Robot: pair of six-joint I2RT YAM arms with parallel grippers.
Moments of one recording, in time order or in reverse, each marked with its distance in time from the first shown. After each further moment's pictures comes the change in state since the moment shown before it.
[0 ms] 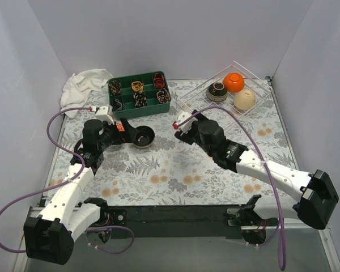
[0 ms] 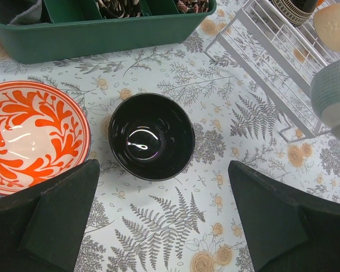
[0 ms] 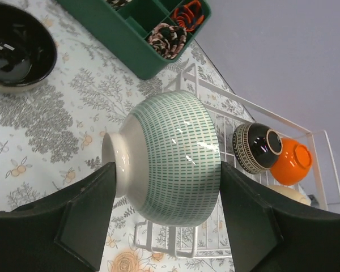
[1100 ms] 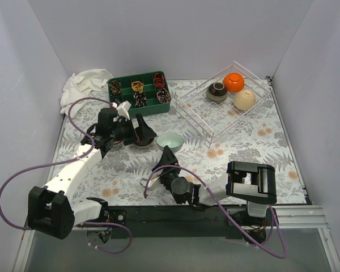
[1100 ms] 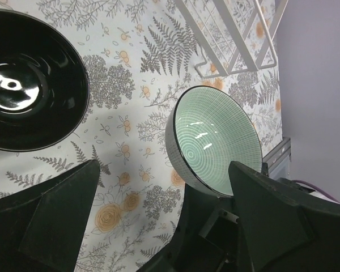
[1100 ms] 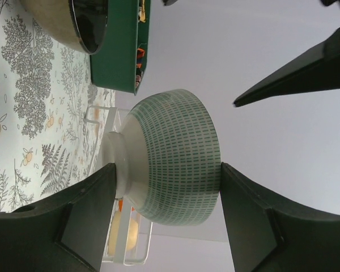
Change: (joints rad) left arm -0.099 0.232 0.188 -0.167 0.296 -0.251; right arm 0.591 0.562 -0.312 1.113 0.610 -1.156
